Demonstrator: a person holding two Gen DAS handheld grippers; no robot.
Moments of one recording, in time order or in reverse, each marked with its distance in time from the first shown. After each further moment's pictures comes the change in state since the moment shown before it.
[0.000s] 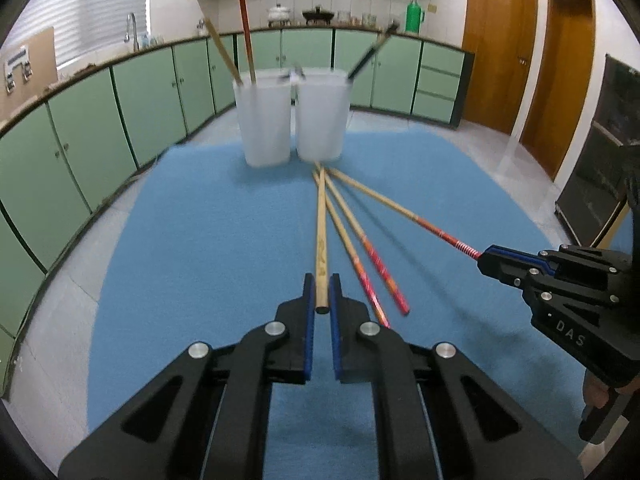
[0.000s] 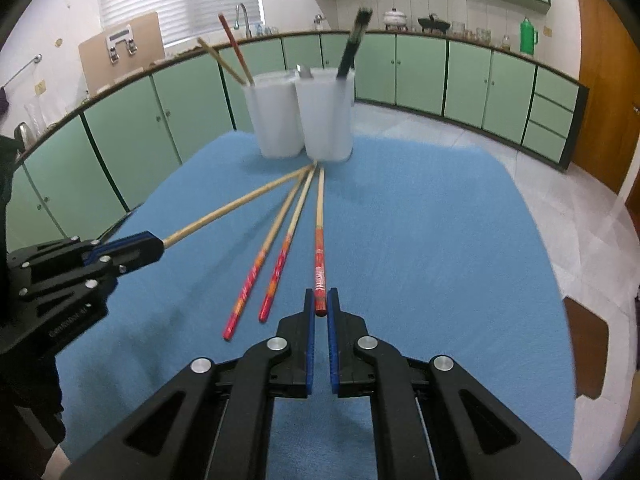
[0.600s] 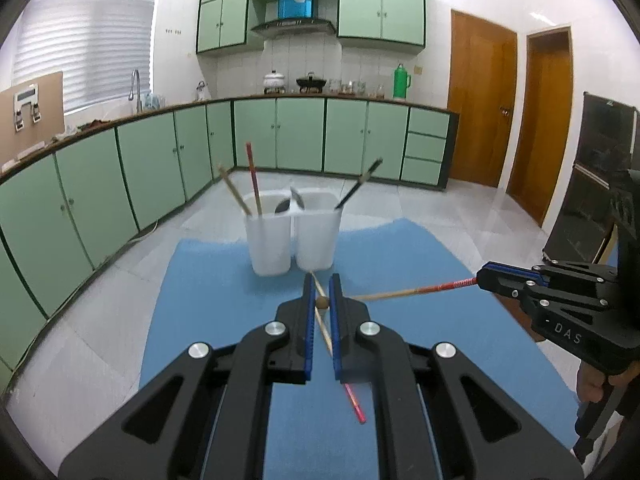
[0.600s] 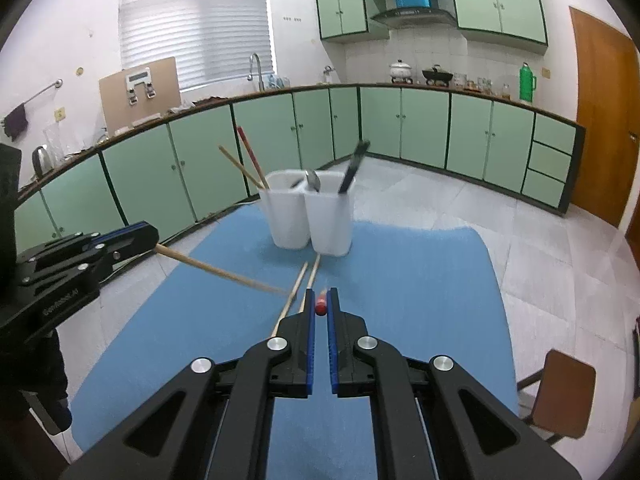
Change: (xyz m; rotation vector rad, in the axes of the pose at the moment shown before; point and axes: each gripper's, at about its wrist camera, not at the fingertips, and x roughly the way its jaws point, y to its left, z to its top) left arm -0.077 -0.002 0.068 0.015 -0.237 -0.035; right arm -0.067 -0.010 0.068 -0.033 -0.170 0.031
